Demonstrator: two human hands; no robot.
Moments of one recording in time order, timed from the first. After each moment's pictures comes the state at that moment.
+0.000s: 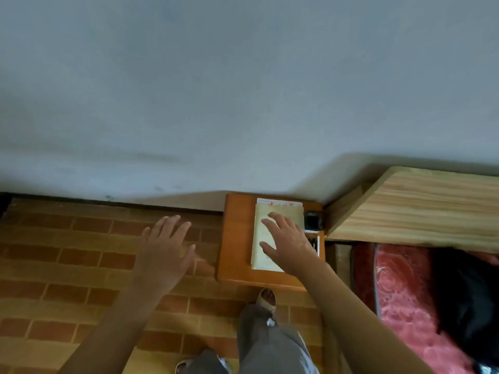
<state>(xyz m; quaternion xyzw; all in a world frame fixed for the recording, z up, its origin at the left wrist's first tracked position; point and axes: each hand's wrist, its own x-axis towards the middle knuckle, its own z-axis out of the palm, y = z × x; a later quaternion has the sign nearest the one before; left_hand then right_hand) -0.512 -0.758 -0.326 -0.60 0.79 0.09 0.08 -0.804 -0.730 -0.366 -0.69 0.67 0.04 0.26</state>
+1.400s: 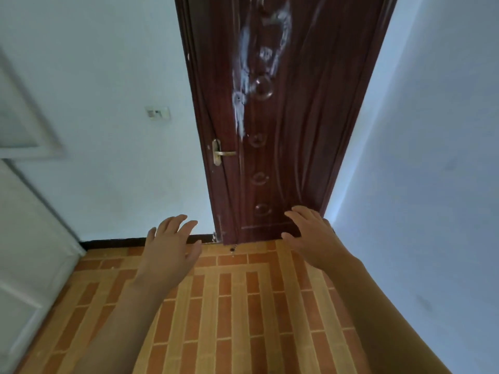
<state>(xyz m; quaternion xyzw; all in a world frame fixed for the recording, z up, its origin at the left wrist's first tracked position) 0.167 -0.331 -0.125 -0.97 0.21 -0.10 -0.10 0.084 -0.661 -0.118 -0.98 0.08 -0.03 0.18</state>
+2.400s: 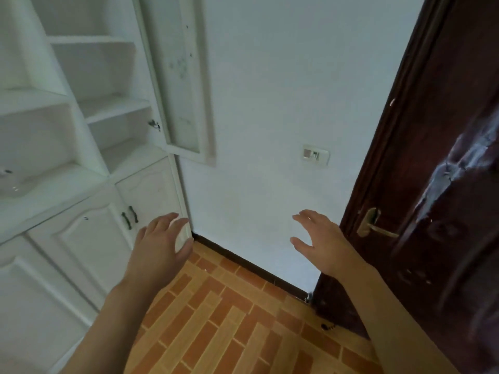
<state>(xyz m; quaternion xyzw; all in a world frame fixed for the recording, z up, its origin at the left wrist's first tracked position) 0.401 -0.053 -0.092 -0.98 -0.09 -0.17 -0.09 0.518 -0.408 -0.082 -0.96 -0.24 -0.03 0.17</state>
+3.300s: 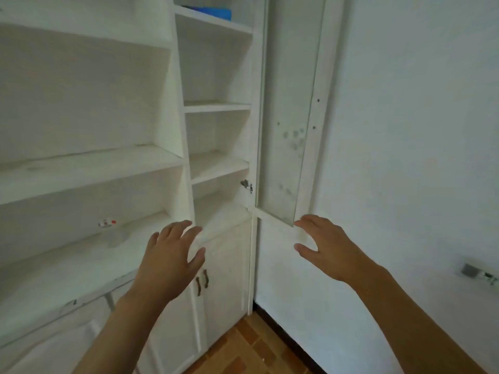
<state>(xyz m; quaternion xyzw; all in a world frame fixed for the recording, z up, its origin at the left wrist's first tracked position) 0.511 0.277 0.001 -0.95 -0.20 -0.25 -0.03 0.730 -0.014 0.022 -0.89 -0.43 -0.08 0.16</state>
